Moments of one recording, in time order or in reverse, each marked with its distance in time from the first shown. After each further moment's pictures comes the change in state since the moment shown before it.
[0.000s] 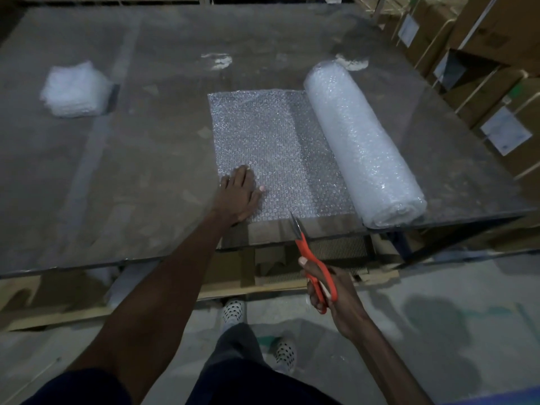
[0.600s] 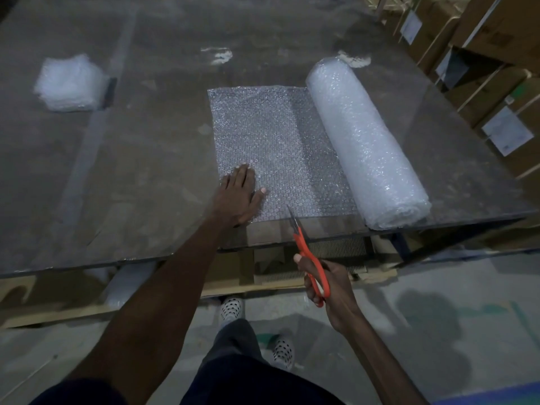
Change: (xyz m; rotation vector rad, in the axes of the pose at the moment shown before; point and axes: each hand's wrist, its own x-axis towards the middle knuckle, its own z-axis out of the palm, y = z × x) left_hand -0.002 -0.005 0.007 -0.014 0.022 0.006; right_hand 0.019 0.003 0.013 0.046 0.096 0.006
